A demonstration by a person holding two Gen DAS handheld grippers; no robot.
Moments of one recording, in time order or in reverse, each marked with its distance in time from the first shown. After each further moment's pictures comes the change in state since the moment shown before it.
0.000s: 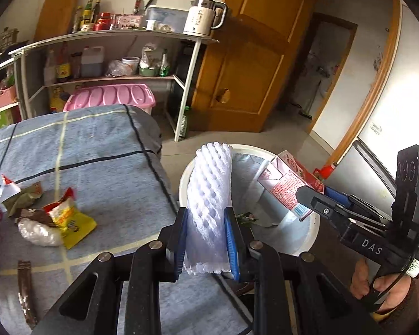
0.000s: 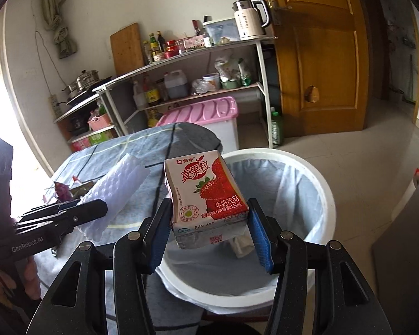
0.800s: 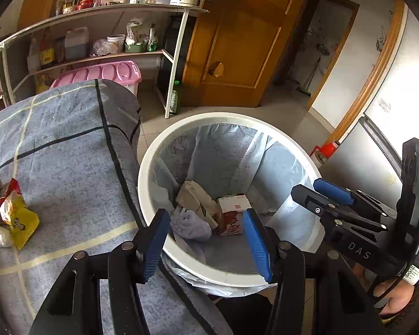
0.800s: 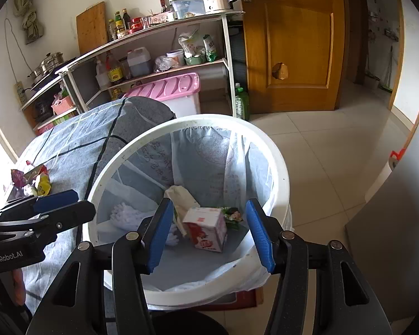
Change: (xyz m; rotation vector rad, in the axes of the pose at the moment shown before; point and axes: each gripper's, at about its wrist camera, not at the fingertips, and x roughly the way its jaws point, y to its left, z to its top) left arm 0.060 -0.028 -0.009 0.024 0.109 0.011; right arm 0.022 -0.038 -0.013 0.020 0.094 -0.142
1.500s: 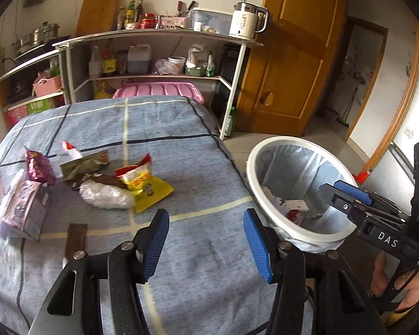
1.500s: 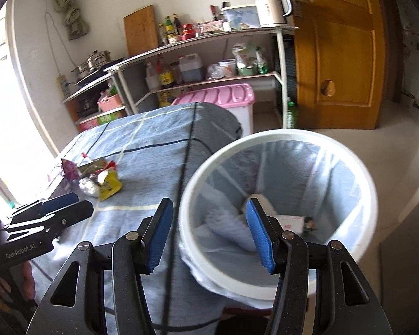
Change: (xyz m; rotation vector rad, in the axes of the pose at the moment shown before) left arm -0.102 0.085 -0.050 -0.113 -0.150 0.224; right arm -0.013 0.101 -0.007 -0.108 -0.044 0.223
